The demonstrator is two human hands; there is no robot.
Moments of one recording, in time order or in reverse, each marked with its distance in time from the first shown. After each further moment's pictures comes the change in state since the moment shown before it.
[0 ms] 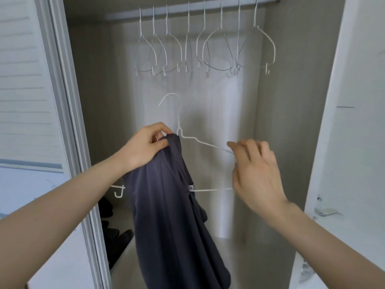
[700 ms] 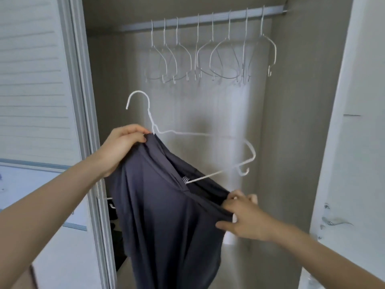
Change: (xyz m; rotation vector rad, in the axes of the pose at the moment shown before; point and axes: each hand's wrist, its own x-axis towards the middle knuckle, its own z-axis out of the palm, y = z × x) left_hand -0.030 -0.002 -0.054 -0.423 0.191 -0.294; right_hand -0.040 0.006 0.055 0.317 -0.771 -0.108
